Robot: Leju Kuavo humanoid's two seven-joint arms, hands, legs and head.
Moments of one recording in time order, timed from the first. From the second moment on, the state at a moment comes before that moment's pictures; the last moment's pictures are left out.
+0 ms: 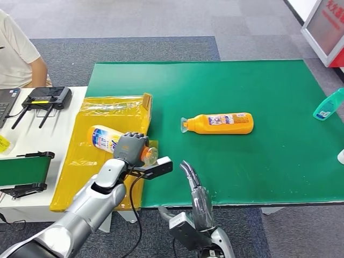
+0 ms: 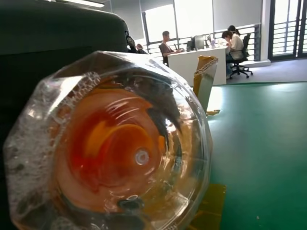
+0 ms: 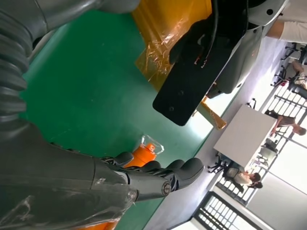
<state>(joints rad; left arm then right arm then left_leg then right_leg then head) -0.54 -0.13 -0.46 -0.78 -1.37 0.24 0.05 0.07 0.03 0.59 -1.50 0.62 -0.53 -0.52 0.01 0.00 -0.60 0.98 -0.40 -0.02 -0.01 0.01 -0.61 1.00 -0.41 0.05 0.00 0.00</state>
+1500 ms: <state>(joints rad) -0.37 -0.07 -0.36 -1.03 -0.81 0.14 -0.23 0.09 0.02 0.55 -1.47 0.47 -0.48 -0.53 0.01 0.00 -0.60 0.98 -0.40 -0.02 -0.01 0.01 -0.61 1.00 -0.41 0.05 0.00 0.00</state>
